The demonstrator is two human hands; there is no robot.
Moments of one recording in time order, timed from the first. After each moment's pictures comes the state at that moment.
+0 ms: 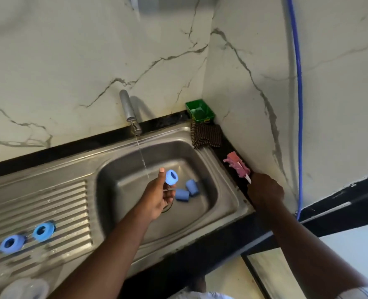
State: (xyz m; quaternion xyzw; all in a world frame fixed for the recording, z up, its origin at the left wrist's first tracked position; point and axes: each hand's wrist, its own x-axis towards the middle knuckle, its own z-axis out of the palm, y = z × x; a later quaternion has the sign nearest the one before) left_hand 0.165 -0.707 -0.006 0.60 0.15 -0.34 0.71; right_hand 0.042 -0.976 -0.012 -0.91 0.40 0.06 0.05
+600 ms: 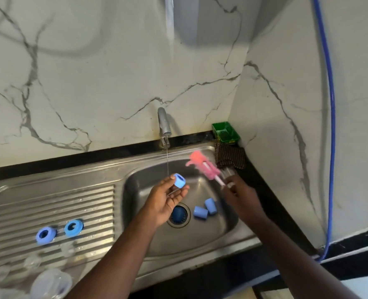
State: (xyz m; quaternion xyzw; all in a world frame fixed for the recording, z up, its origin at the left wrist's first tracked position) left_hand 0.182 -0.654 0.028 0.40 0.16 -0.29 0.86; right_hand 0.091 -0.872 0.035 -0.91 0.18 -0.09 0.36
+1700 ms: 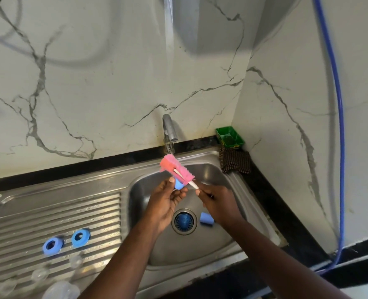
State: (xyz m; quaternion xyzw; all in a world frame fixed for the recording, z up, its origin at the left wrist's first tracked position) left_hand 0.189 -0.636 0.035 0.47 0.08 -0.23 0.85; right_hand 0.126 -0.797 0.035 -0.91 0.07 -0.14 0.39
